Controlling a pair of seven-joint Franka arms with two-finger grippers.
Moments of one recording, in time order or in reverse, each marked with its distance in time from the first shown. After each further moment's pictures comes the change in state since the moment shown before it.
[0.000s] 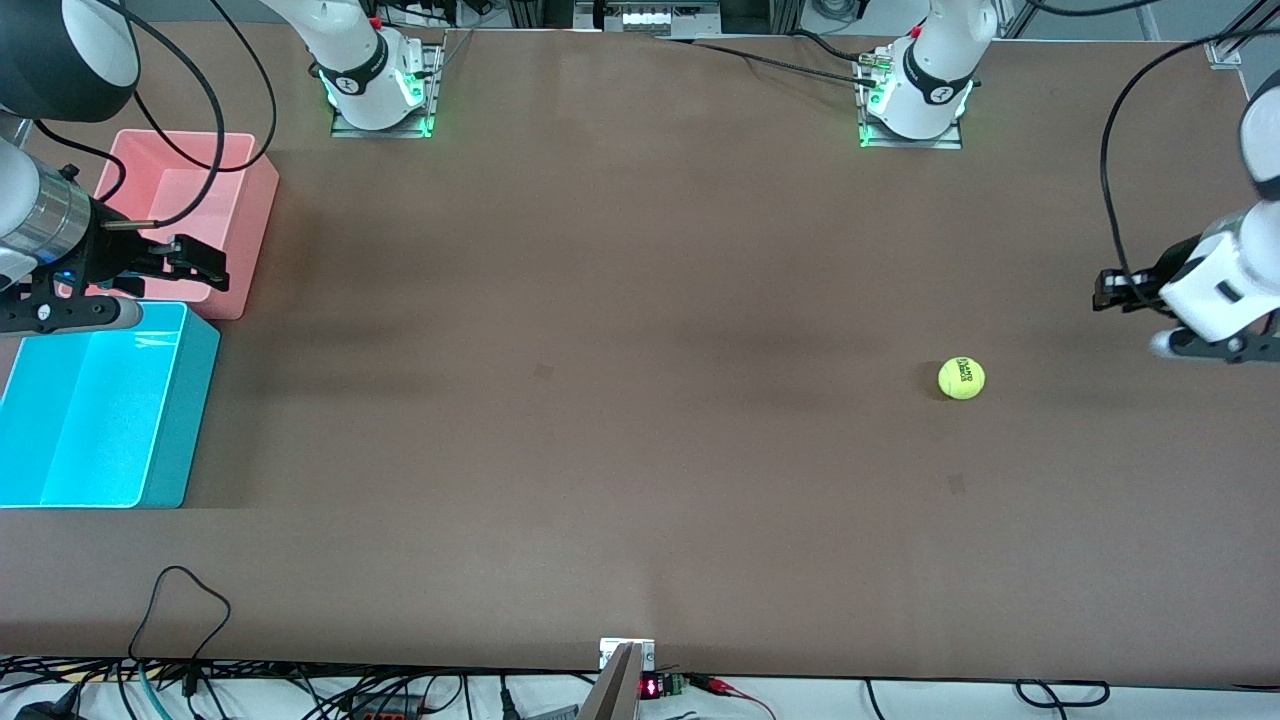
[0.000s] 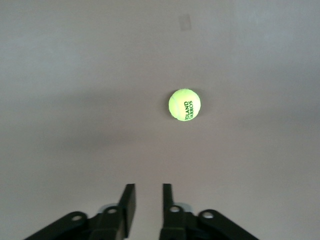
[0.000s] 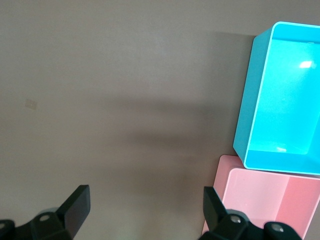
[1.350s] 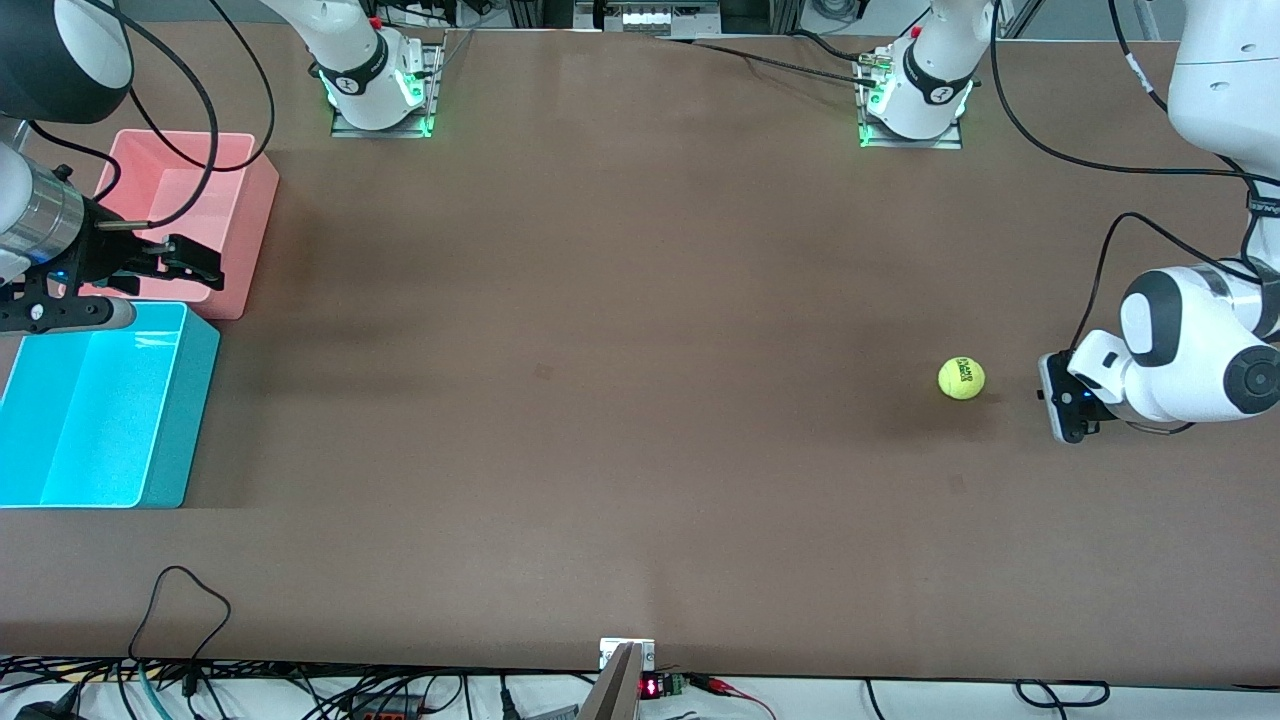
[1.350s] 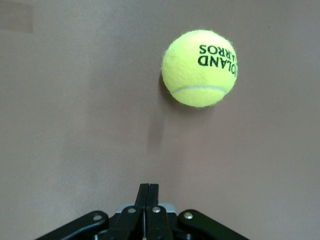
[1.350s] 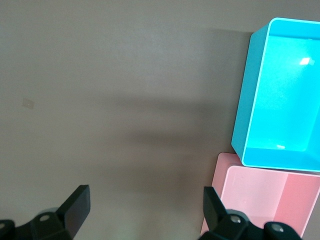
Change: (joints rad) left arm 0.106 0.396 -0.002 -0.067 0.008 0.452 1.317; right arm -0.003 0.000 -0.007 0.000 -0.001 -0.007 0.000
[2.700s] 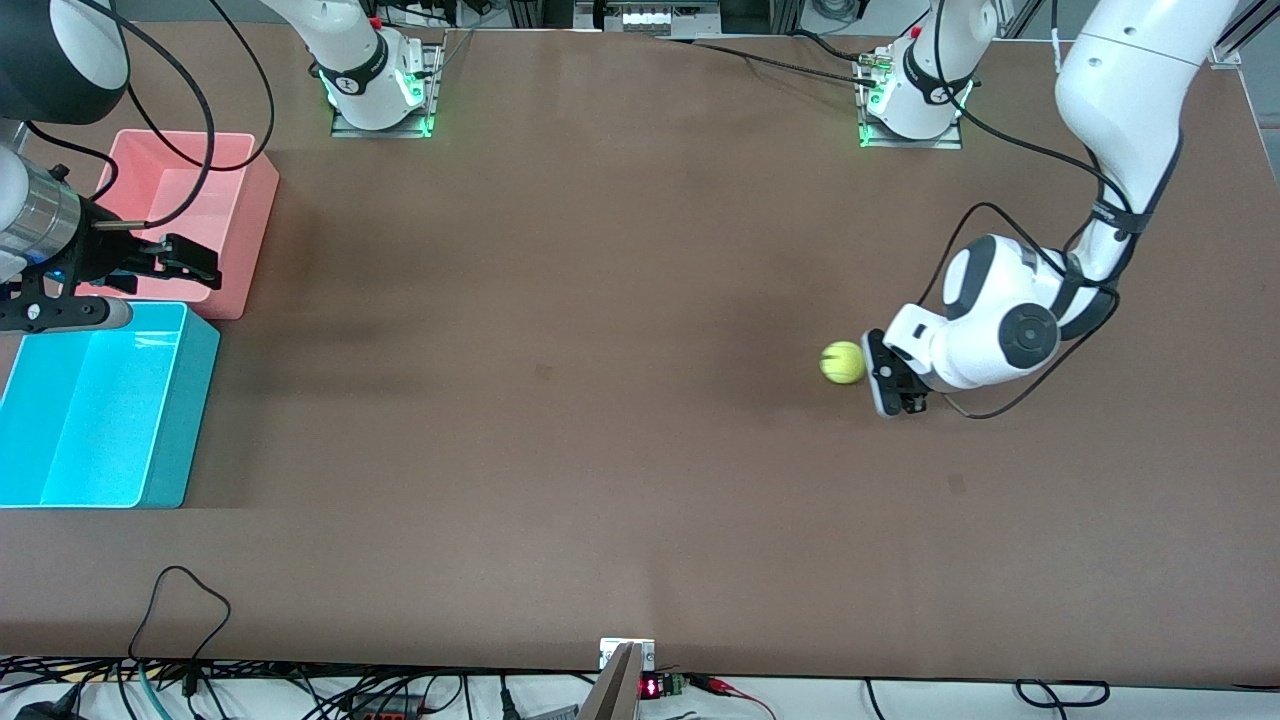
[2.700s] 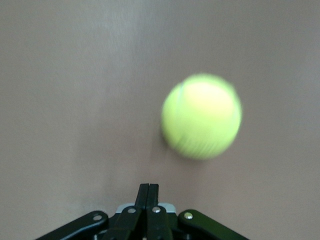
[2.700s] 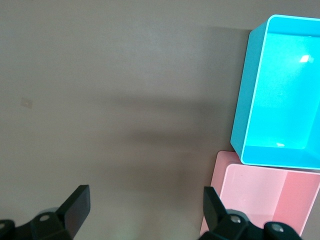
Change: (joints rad) left arm -0.080 -0.061 -0.311 -0.184 0.000 0.170 -0.412; right arm -0.002 0.000 -0.004 0.000 0.000 -0.005 0.000
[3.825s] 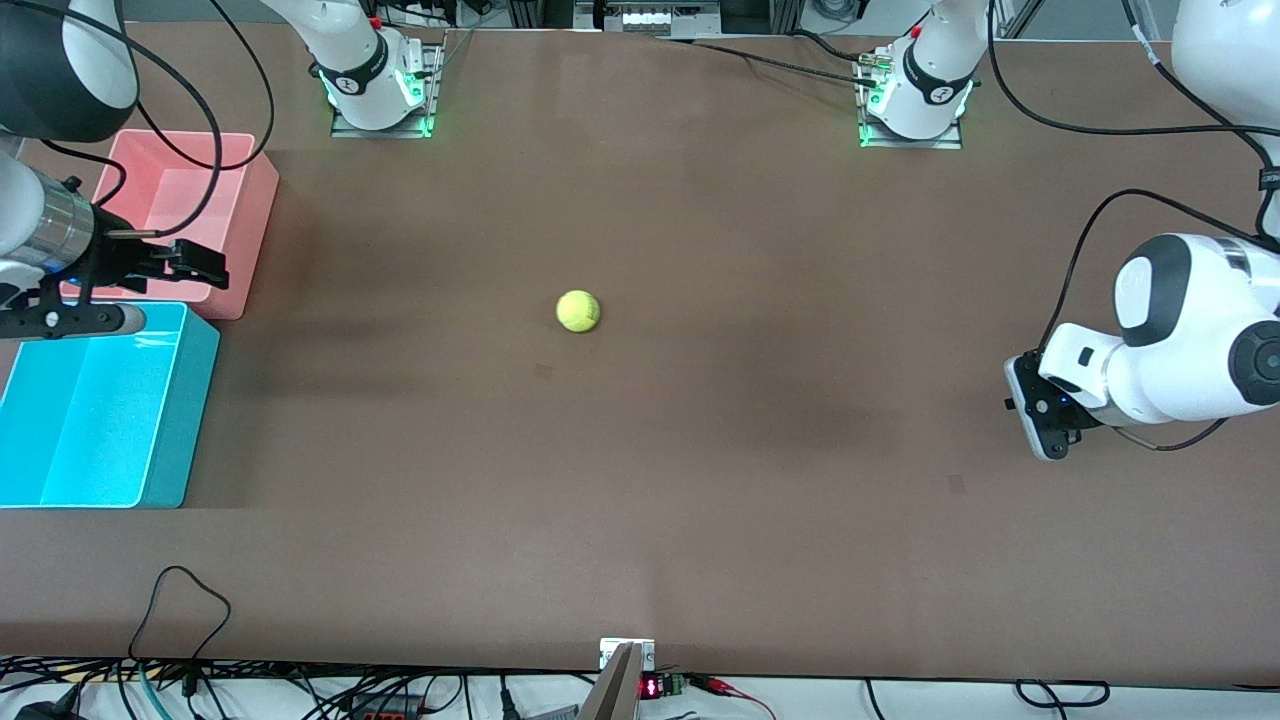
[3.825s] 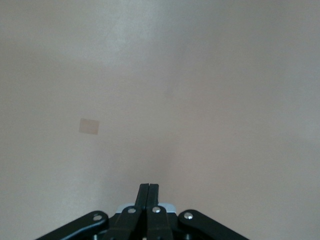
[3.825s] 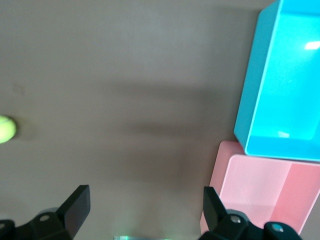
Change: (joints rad) left arm 0.146 -0.014 0.015 0.396 0.042 -0.443 0.076; right arm 0.000 0.017 0.004 -0.033 0.000 -0.046 -0.019
